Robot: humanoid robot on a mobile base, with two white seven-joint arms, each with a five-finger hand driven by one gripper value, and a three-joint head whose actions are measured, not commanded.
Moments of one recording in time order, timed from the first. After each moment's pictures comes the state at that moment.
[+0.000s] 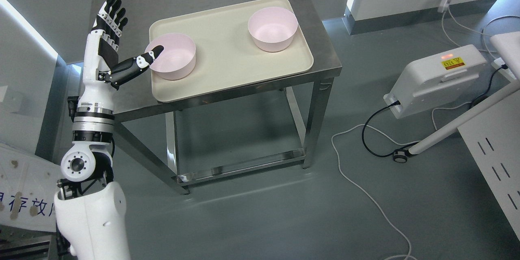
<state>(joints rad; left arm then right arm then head) -0.32 0.02 0.29 -1.72 0.00 -0.05 -0.31 0.05 0.00 -0.09 -0.20 -0.09 0.01 0.06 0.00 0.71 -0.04</state>
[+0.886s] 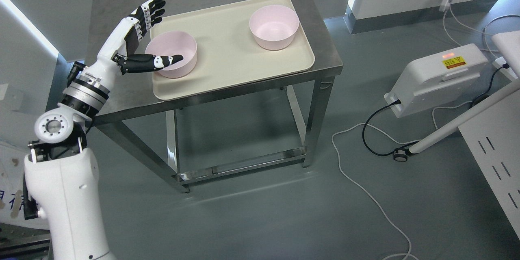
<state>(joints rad) -0.54 0.19 0.26 -1.52 -0.14 0.02 -0.72 0.05 0.00 -0.09 -0.20 -0.09 0.01 0.06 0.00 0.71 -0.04</state>
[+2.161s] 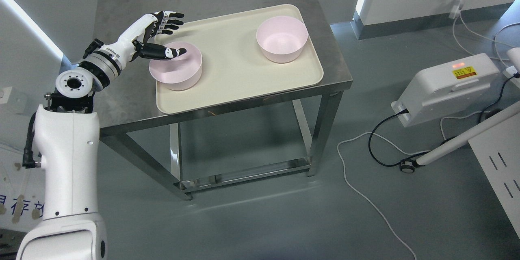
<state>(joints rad) -0.75 0.27 0.07 -1.16 -0.35 -0.02 -0.69 0.05 0.00 -0.09 -0.20 -0.09 0.01 0.06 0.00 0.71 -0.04</state>
